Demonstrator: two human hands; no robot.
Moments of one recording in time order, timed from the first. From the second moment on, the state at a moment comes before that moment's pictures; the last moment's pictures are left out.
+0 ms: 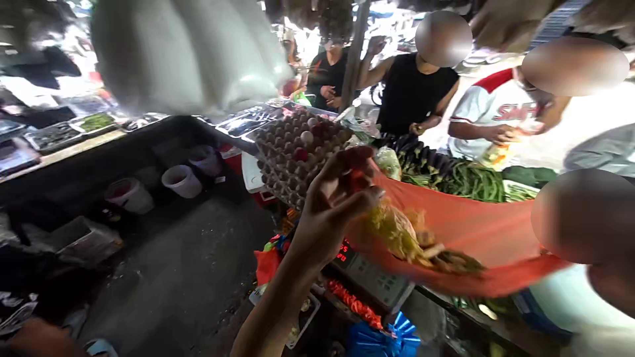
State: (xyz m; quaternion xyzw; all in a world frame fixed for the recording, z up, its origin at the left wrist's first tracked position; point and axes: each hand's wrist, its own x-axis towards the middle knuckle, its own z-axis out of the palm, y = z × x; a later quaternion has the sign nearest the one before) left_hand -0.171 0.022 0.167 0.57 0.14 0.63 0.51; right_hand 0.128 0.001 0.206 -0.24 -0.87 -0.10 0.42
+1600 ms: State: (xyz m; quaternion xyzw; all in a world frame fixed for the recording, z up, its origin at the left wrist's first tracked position) left_hand -0.733 0.275 -0.033 0.38 0.48 0.55 0.57; right_hand -0.446 0.306 -0.056 -0.47 -0.77 0.39 0.19
